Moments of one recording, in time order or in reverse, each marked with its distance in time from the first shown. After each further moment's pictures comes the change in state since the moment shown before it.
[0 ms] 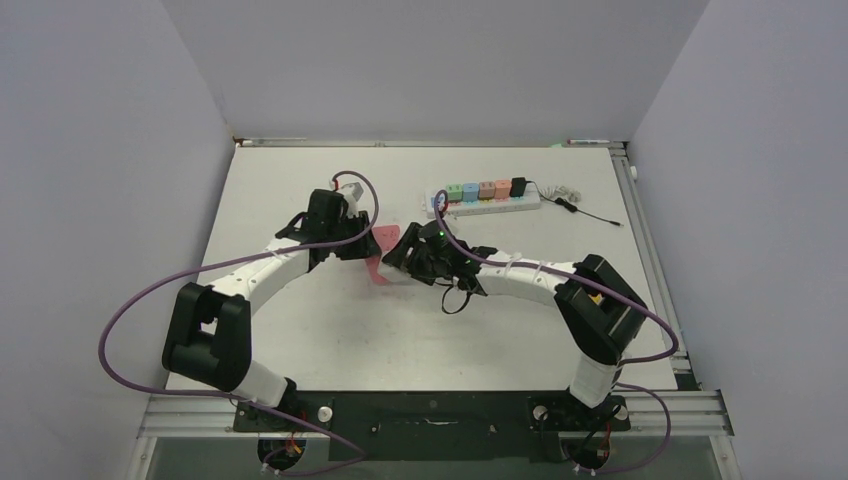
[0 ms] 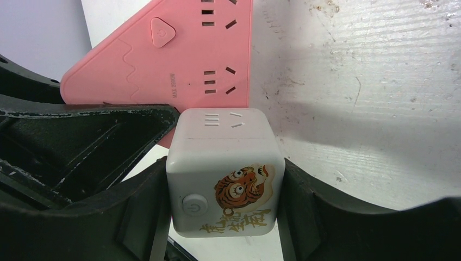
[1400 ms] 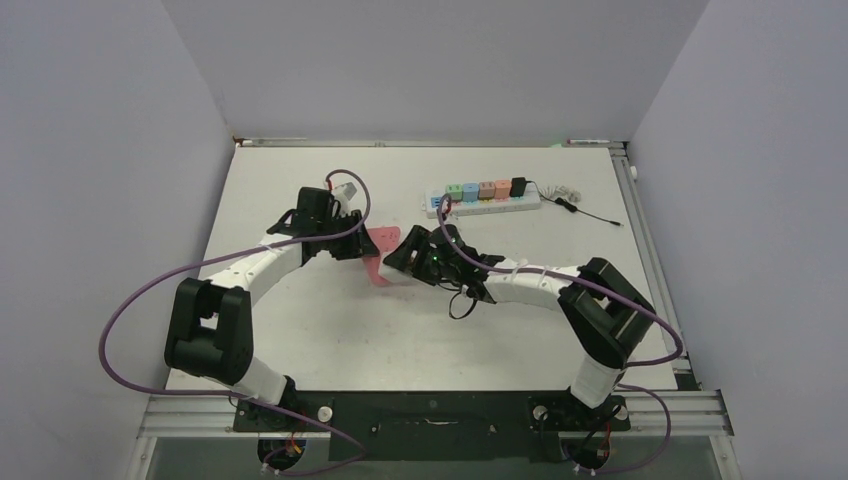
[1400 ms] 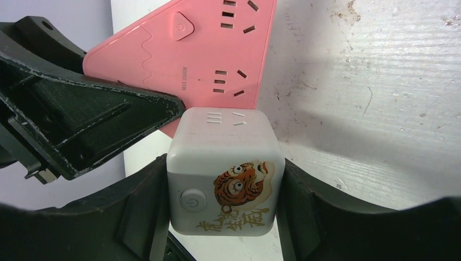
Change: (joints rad) left arm 0.094 0.032 0.013 -0.022 0.190 -0.002; right arm -0.012 -0.048 -0.120 0.187 -0.054 -0.077
